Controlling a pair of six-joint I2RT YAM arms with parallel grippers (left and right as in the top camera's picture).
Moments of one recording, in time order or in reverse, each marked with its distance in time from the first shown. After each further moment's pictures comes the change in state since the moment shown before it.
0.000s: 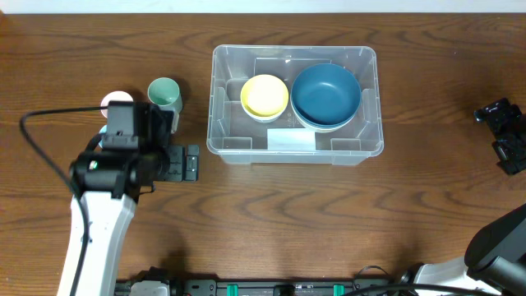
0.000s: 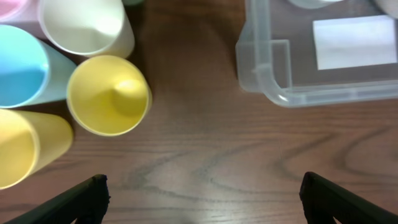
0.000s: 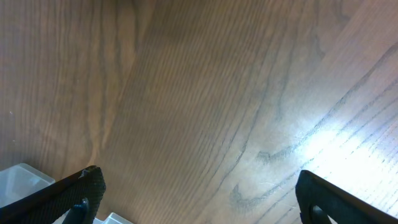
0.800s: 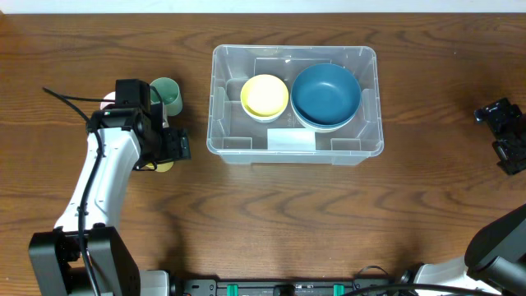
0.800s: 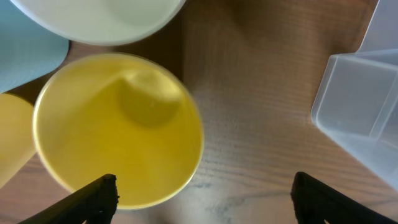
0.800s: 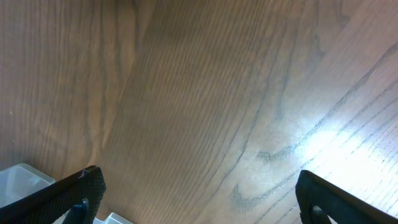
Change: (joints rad) left arm 0.125 0.378 0.000 0.146 -0.009 -0.114; right arm 0.000 0.000 0.000 0.000 0.000 0.000
